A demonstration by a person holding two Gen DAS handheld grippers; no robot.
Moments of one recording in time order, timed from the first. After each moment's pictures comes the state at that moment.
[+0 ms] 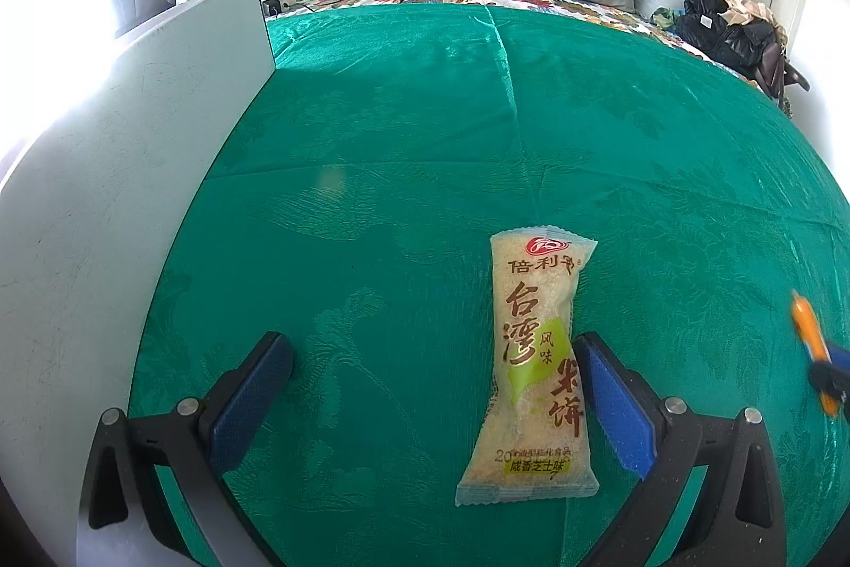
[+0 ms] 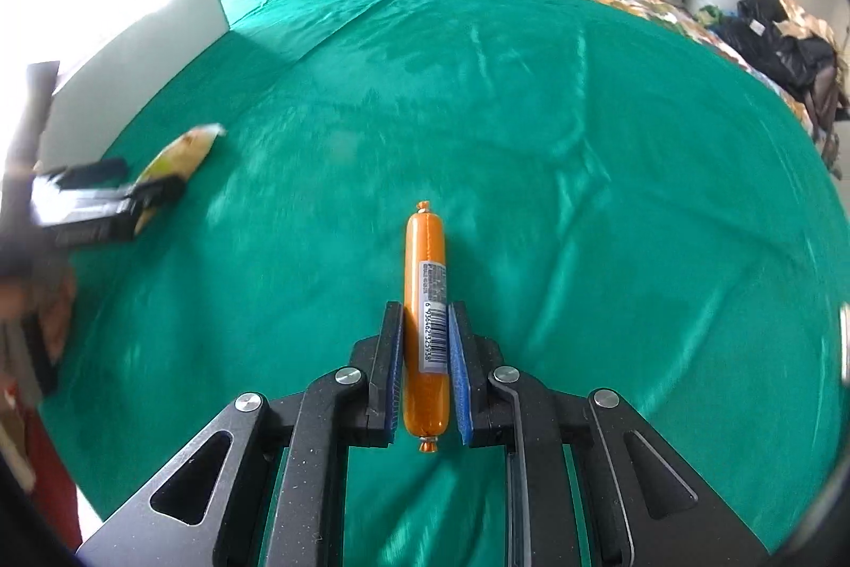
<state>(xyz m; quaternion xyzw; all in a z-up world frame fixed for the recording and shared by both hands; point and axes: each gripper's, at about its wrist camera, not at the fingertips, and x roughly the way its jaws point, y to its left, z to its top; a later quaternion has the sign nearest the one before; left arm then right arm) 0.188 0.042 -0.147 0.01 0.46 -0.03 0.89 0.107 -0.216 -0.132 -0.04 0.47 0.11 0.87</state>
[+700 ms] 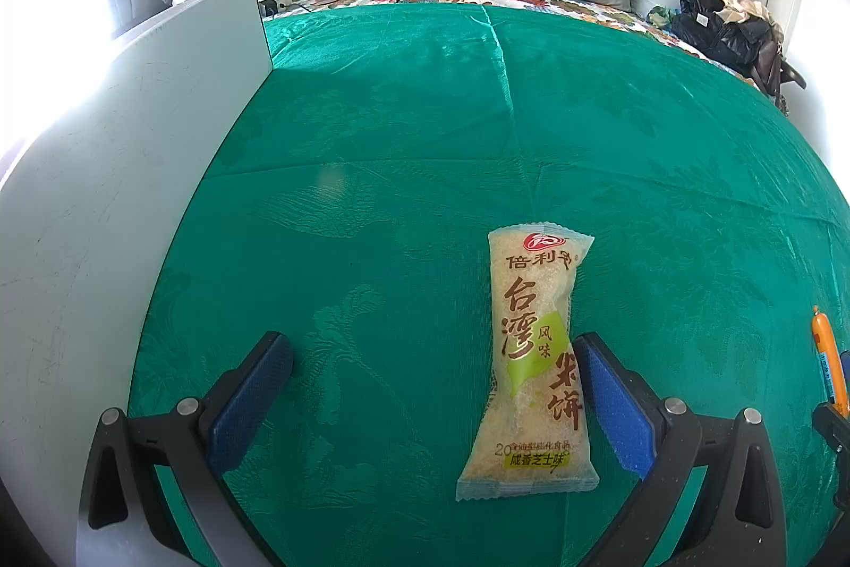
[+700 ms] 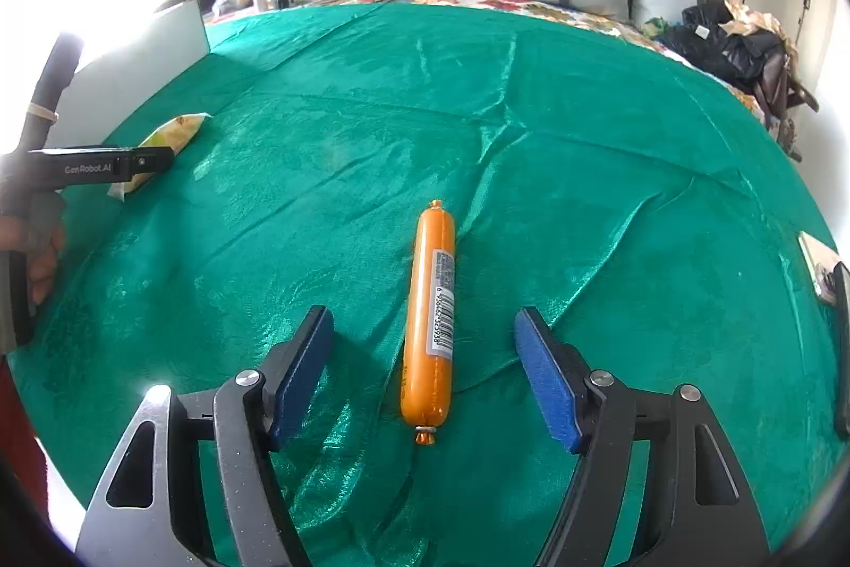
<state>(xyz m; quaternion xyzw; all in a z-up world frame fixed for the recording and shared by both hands) 0.188 0.042 -0.147 0.01 0.46 -0.03 0.89 0.068 -0.228 -0.145 -0.04 0.42 0.07 0.90</state>
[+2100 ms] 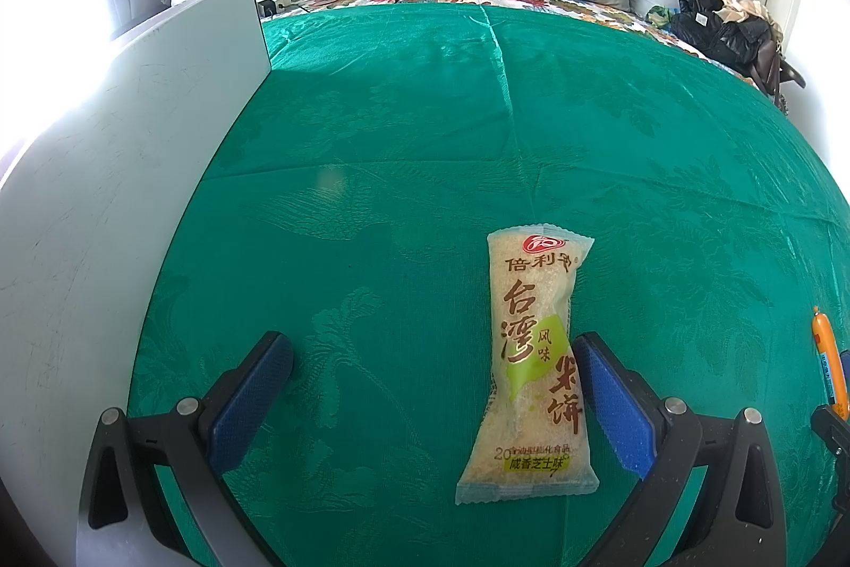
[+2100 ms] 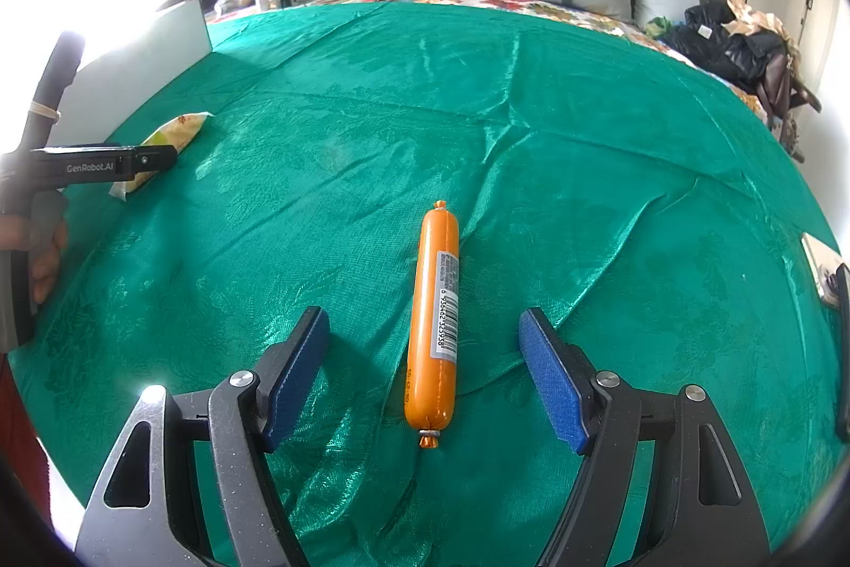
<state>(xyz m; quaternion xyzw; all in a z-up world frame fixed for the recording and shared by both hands) 0.187 0.042 -0.147 0.01 0.45 -0.03 0.89 0.068 -0.229 -0.145 -0.03 0.42 0.08 0.90</state>
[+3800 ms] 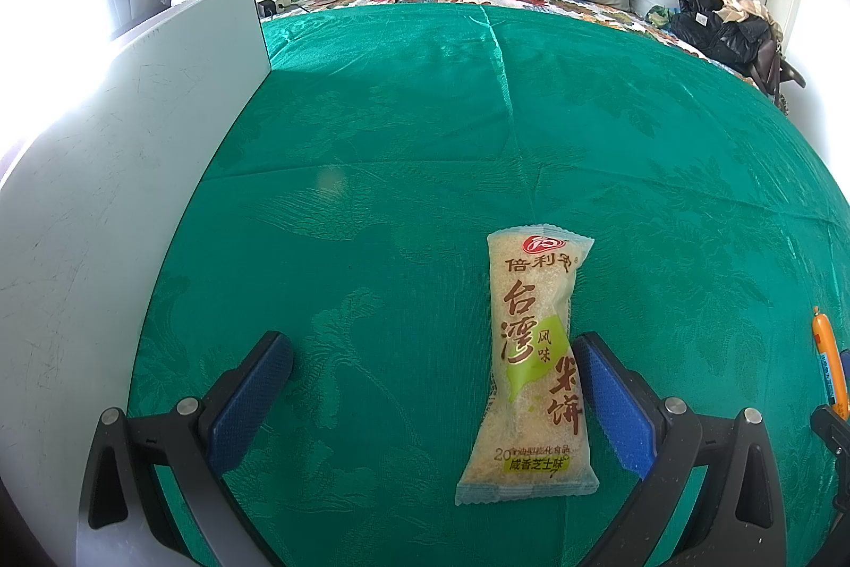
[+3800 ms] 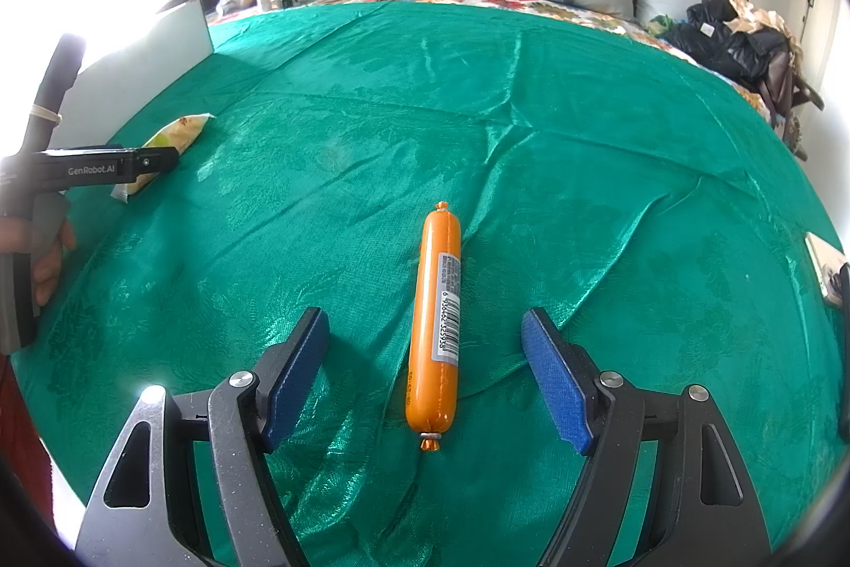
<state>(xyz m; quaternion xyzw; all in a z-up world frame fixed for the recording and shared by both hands) 0.186 0.042 -0.147 0.01 0.45 -0.03 0.89 0.067 -0.230 -0.144 -0.03 0.42 0.08 0.90</state>
